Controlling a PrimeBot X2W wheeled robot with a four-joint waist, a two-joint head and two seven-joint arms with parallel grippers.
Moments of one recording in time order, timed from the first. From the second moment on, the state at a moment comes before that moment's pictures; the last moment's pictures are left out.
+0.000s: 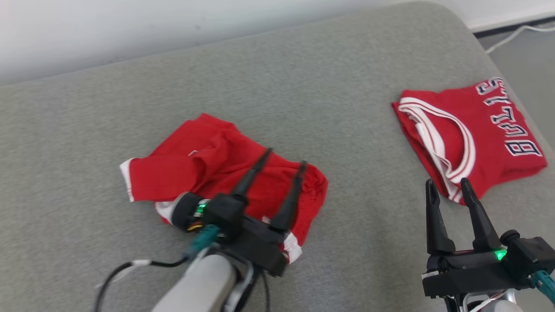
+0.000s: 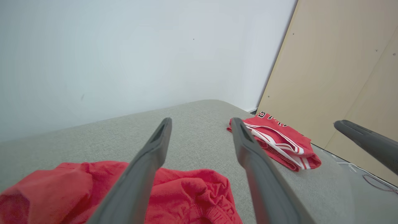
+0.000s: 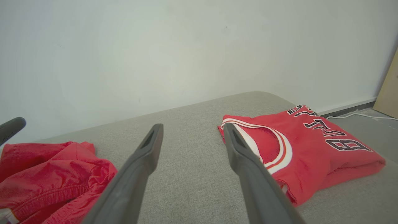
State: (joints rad) left arm -0.60 0.08 -0.68 0.18 -0.39 0.16 -0.25; right arm -0.09 -0.11 0.15 -0.10 0.24 0.13 -0.21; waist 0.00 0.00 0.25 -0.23
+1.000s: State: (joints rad) left arm -0.20 0.34 -0.20 -0.06 -0.32 0.22 -0.26; right arm -0.02 -0.16 0.21 -0.10 0.23 0.13 -0.16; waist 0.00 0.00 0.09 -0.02
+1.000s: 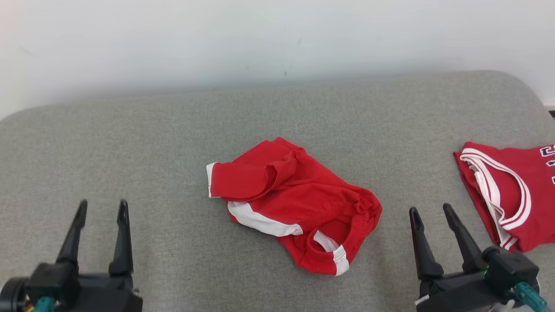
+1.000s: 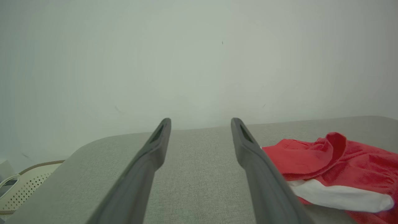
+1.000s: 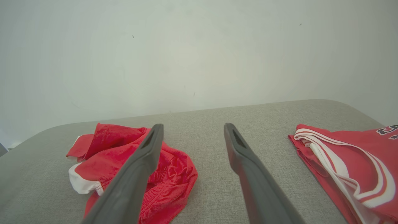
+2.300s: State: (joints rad) left arm -0.11 0.36 -0.28 -0.06 -0.32 0.20 -0.22; right arm 0.09 -0.15 0.20 -0.16 0.22 0.13 -0.10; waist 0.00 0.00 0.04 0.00
